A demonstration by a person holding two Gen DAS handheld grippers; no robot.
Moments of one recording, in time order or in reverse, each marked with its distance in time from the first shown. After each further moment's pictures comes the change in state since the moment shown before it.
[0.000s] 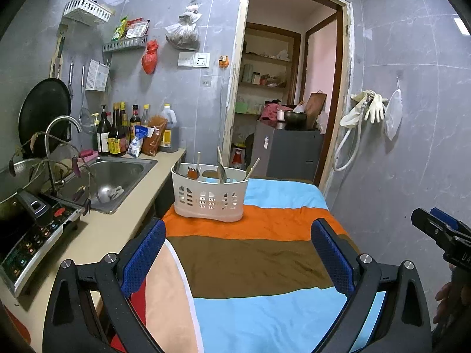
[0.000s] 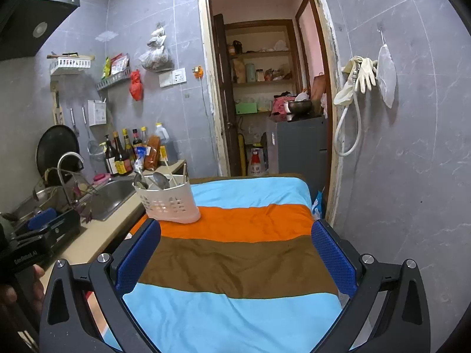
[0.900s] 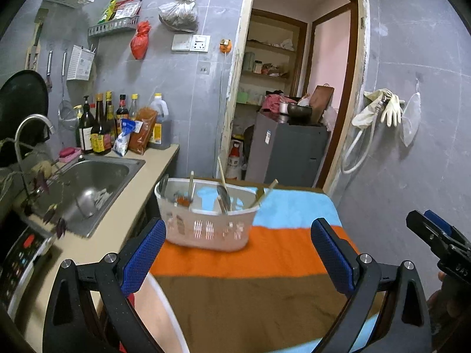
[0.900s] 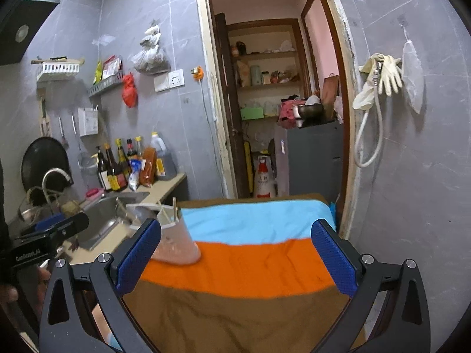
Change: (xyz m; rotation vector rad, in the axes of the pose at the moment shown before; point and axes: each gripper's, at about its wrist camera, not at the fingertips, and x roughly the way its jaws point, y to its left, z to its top) left arm 0.108 0.030 0.050 -0.025 0.072 -0.019; right arm 0.106 0.003 0.043 0.010 0.001 0.023
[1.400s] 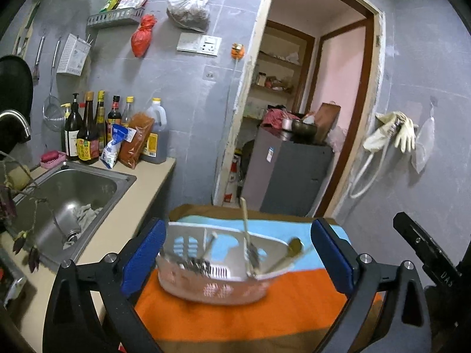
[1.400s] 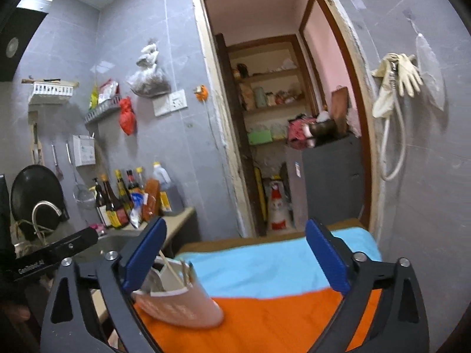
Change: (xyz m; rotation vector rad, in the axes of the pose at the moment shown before) left arm 0.086 0.055 0.047 -0.050 -0.069 -0.044; right arm 0.107 0.026 0.019 0.069 -0.150 0.026
